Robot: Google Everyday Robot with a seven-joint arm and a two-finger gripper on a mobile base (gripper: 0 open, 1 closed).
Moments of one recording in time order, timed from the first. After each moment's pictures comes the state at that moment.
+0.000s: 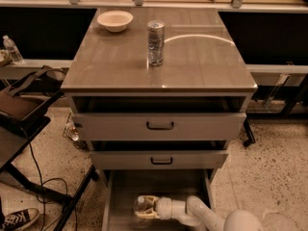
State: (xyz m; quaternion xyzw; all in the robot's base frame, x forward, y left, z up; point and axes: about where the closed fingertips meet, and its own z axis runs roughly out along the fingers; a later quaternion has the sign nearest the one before) arm 0.488 0.051 0.195 -0.45 0.53 0.49 0.53
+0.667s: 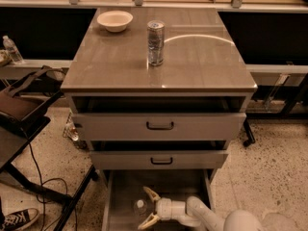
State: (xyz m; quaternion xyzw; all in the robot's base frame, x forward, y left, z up) arm 0.487 0.054 0.195 -0.45 0.53 0.50 0.53
